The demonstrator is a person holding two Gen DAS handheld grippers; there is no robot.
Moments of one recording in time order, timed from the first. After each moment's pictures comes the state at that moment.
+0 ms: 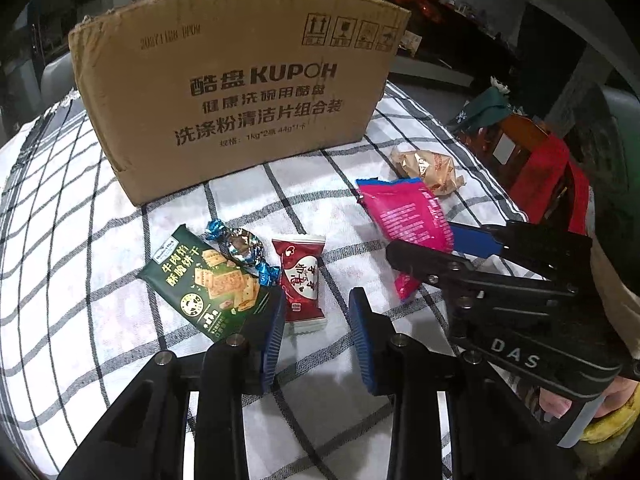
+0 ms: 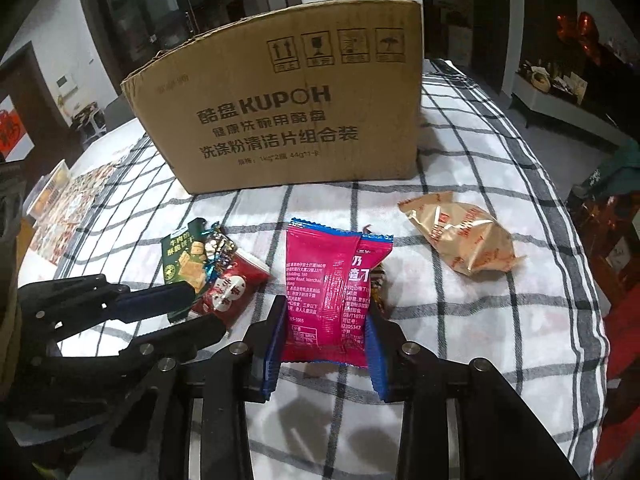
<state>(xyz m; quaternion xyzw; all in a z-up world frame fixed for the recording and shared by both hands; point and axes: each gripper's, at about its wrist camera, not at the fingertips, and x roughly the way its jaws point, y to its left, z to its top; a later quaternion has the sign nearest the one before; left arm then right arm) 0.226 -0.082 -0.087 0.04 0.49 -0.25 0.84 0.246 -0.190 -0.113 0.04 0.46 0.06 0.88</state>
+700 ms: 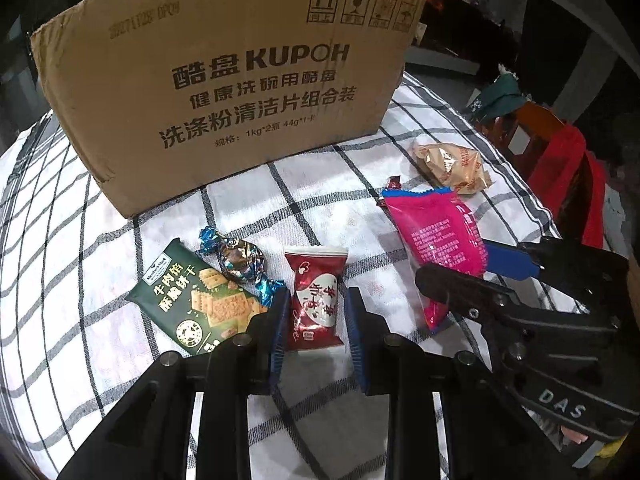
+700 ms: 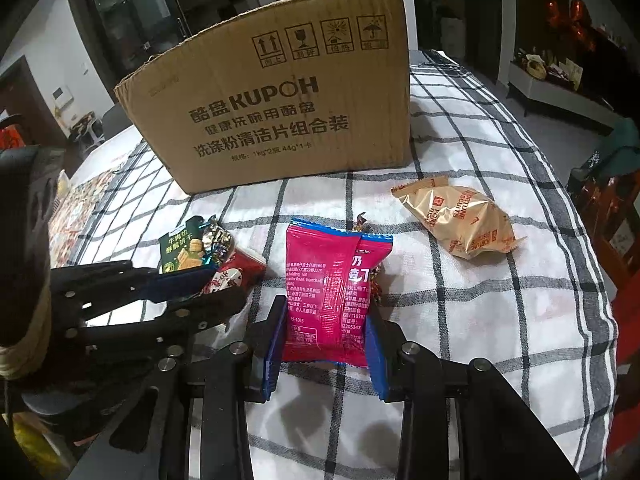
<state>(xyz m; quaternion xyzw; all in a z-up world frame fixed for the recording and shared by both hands) 0.248 -0.095 -0.103 0.07 0.49 -0.24 0.83 0.245 -0.193 -0.118 0.06 0.47 0.06 0.88</state>
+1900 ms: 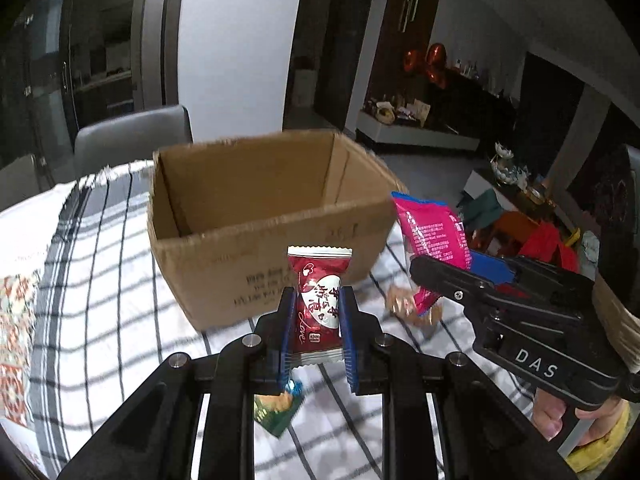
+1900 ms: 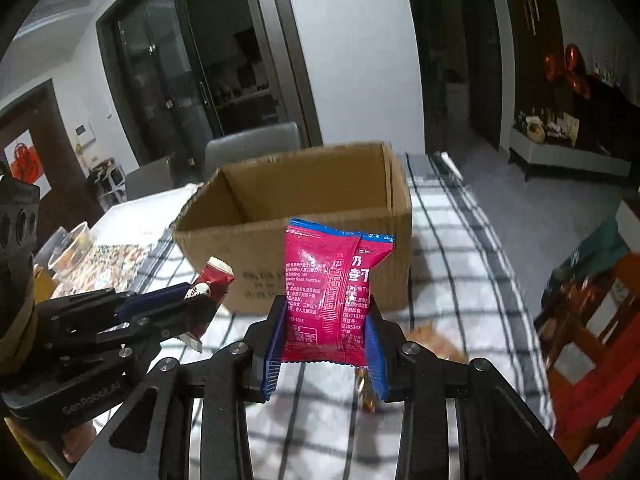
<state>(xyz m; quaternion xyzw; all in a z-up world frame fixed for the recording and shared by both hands) 0.254 -0.064 0.038 0.01 0.37 -0.23 0.90 0.267 -0.195 0.006 0.05 0.34 0.07 0.94</state>
